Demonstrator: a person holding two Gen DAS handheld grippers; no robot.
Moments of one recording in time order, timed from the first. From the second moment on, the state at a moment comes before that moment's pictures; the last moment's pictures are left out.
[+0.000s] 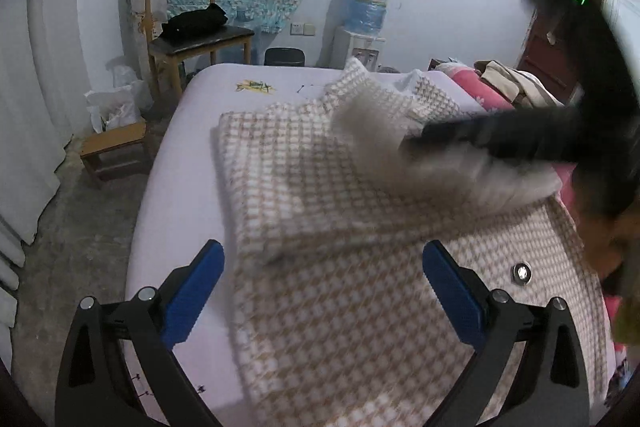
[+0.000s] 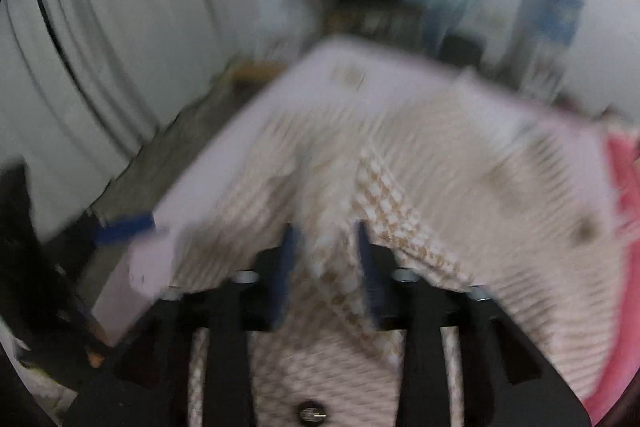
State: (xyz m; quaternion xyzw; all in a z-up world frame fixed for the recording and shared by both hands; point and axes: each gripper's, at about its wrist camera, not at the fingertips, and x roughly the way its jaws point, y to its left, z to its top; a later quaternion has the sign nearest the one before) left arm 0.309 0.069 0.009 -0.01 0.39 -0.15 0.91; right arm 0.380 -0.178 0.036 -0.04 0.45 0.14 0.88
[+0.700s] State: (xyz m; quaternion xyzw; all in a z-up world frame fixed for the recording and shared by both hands) left arm 0.434 0.038 -0.025 -0.16 0.51 -0.18 0.83; right arm 0.328 -0.507 0.035 0.30 0.41 -0.04 0.86
